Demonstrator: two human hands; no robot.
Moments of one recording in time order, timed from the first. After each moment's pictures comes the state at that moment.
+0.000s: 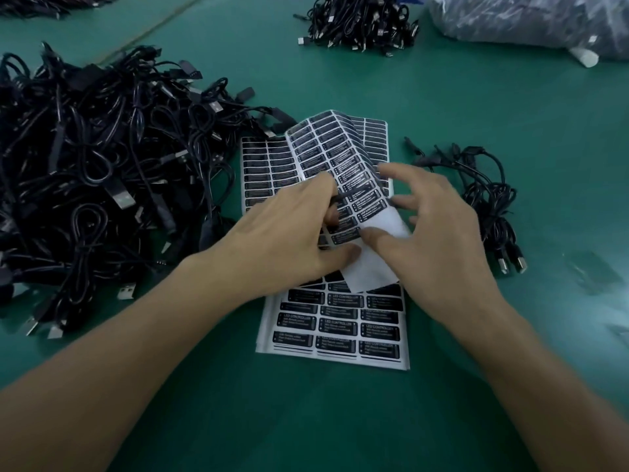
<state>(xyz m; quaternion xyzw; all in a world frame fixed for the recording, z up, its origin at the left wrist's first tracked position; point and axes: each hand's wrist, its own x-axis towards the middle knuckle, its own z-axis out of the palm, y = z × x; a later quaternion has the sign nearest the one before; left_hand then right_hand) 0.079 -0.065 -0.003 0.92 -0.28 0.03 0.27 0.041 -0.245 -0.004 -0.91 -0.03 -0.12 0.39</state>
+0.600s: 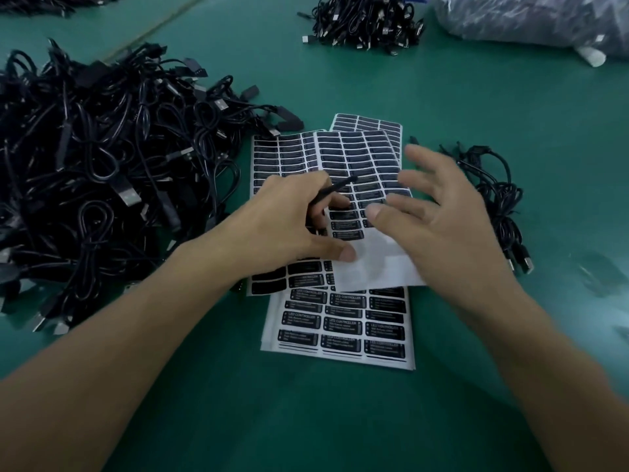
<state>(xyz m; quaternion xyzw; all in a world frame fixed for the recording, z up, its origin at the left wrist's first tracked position) 0.096 -0.053 -0.009 0.88 -0.25 -0.04 0.40 0.040 -0.245 0.006 -0.84 0.01 -0.06 0.53</state>
